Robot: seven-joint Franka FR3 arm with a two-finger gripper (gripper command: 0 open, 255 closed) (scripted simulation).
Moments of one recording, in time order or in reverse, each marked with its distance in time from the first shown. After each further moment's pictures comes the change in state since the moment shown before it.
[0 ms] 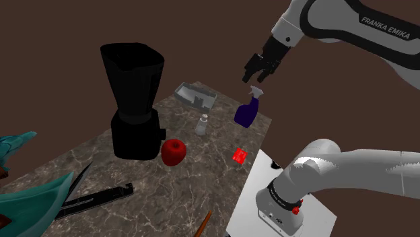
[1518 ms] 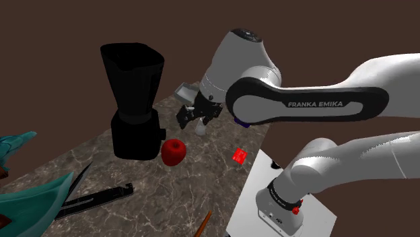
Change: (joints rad) arm 0.058 0.234 0.560 -0.172 0.162 0.509 0.513
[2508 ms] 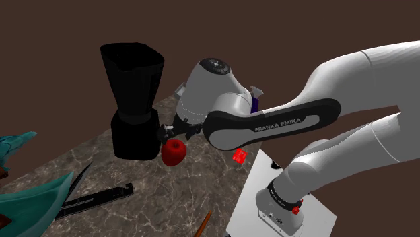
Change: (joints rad) arm -0.107 0.234 0.219 0.020 -0.097 0.229 0.191
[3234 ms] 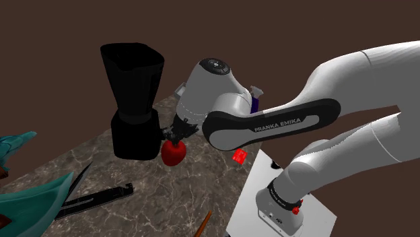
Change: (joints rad) arm -0.001 0.001 0.001 0.000 -0.001 0.001 0.001
